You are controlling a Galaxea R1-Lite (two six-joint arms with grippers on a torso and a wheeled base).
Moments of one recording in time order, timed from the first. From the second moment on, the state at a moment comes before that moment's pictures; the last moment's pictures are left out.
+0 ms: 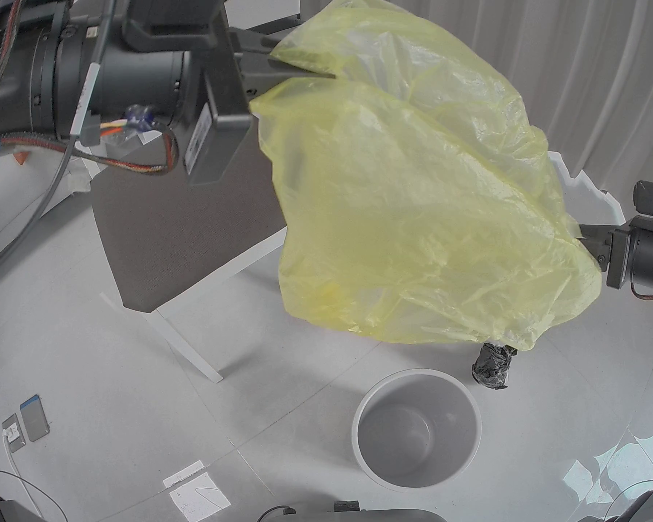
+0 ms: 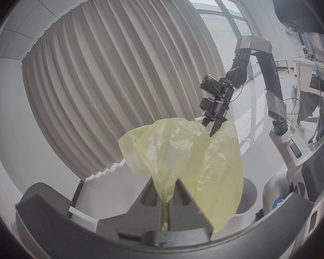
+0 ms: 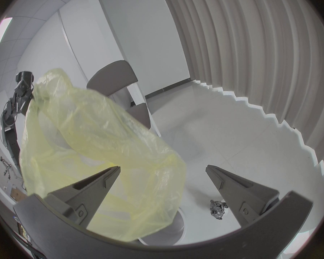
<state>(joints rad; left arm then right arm) -0.77 1.51 -1.63 0.29 -0.19 0.86 0.19 1.30 -0.85 -0.16 0.33 0.05</state>
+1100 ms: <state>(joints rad) -0.71 1.55 -1.63 0.19 -0.18 0.34 0.20 1.28 -0.80 -0.15 0.33 0.03</state>
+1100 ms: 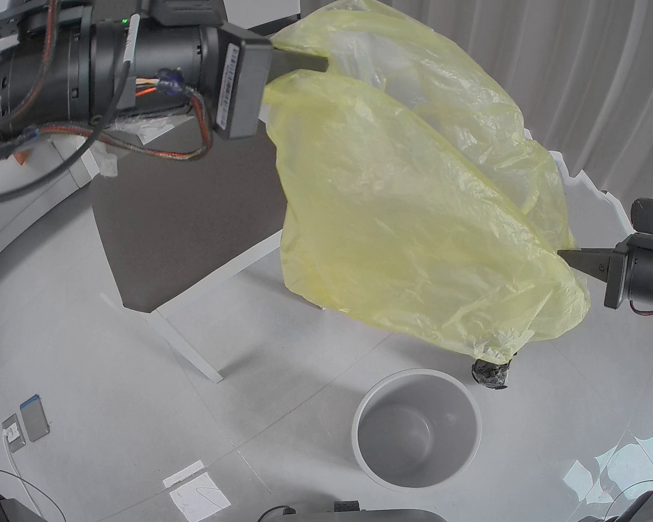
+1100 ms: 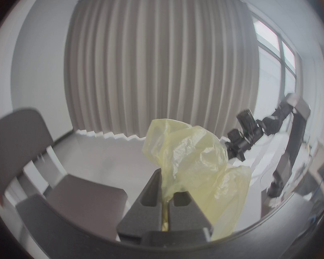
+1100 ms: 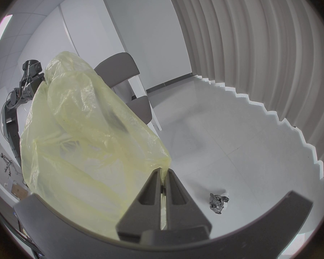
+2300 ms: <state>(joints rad) -0.84 1.66 -0.56 -0.76 -0.03 -0.19 0.30 1.32 -0.41 -0.23 0.09 0.01</state>
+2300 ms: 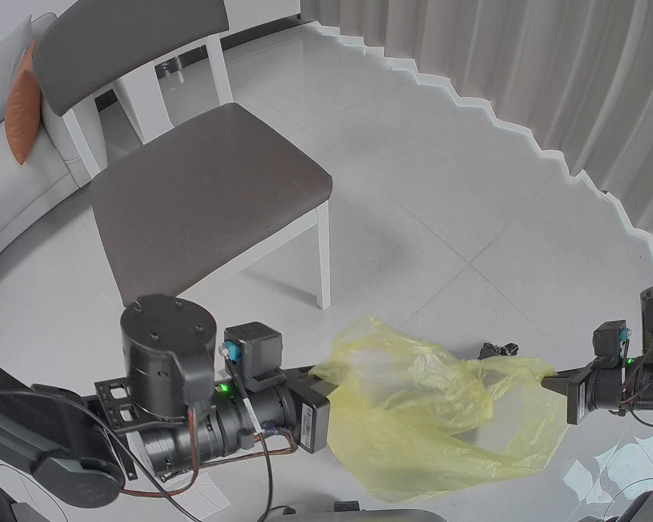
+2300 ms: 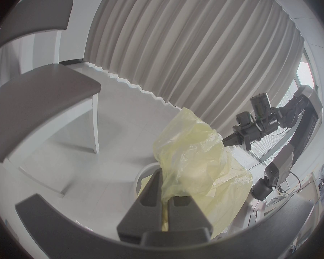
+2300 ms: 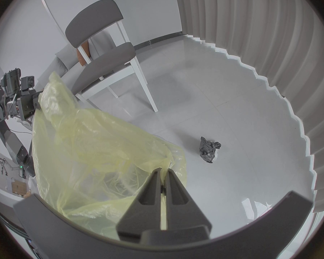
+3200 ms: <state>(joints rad) -0.92 1.97 -0.52 -1.00 0.04 -0.30 0.23 1.51 -0.33 -0.48 0.10 -0.02</state>
